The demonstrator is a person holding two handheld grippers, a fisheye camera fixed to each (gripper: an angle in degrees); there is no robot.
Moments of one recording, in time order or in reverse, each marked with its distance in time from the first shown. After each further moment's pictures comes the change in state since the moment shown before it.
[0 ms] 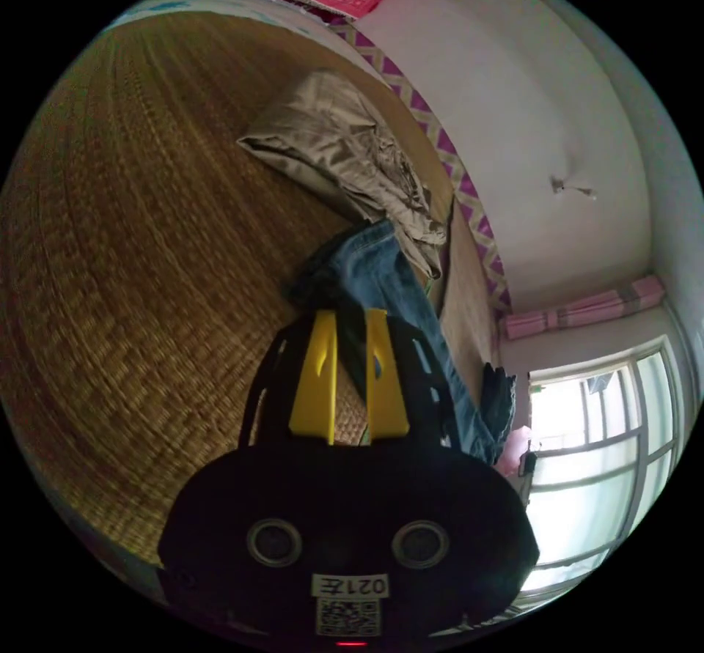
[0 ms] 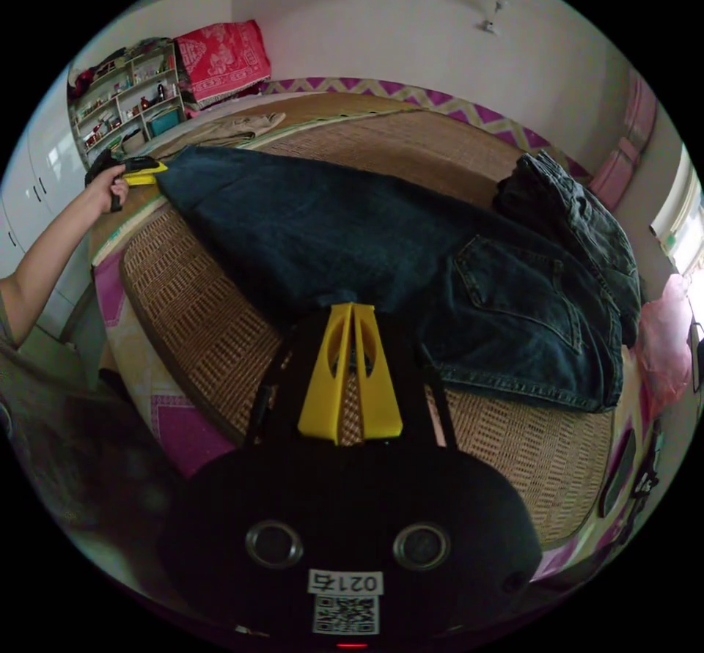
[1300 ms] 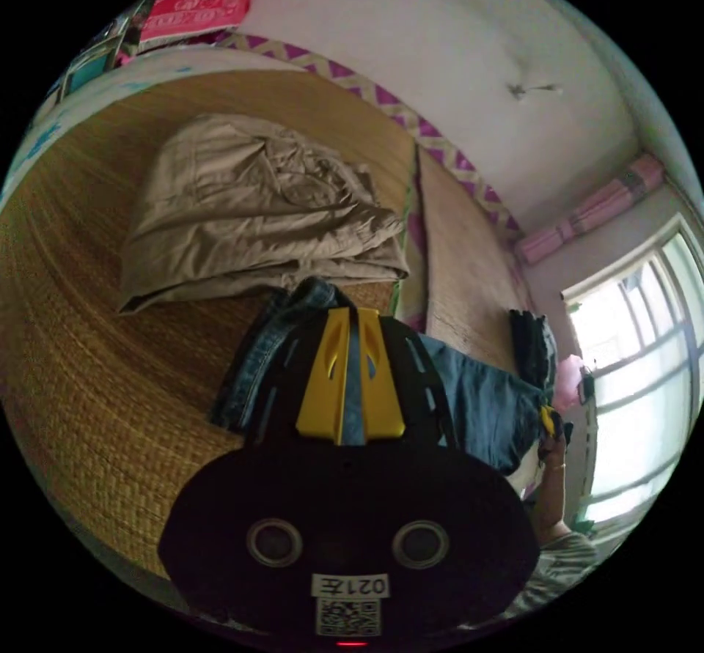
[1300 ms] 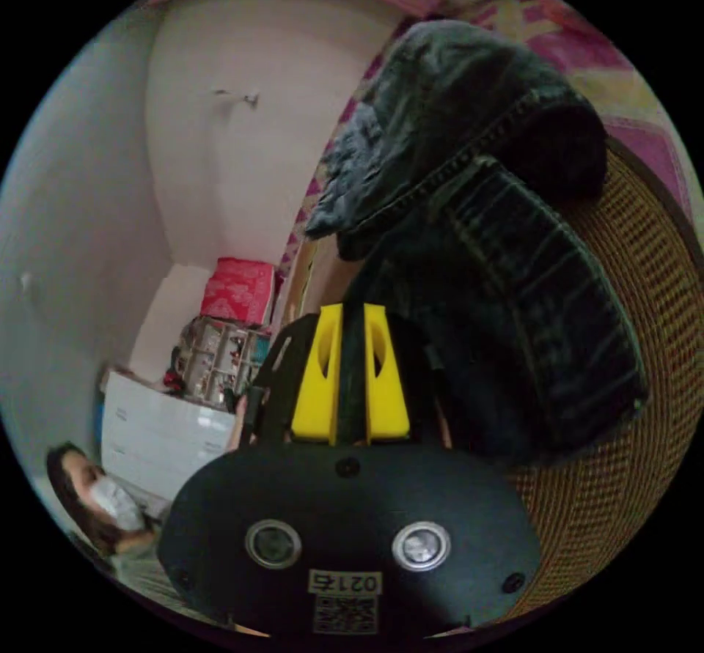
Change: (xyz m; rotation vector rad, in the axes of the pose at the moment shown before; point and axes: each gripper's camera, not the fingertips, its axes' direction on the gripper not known) left arm 0.133 -0.090 -0.026 -0.077 -0.099 0.438; right arm 0.393 0.041 -0.019 0.298 -0.716 0.813
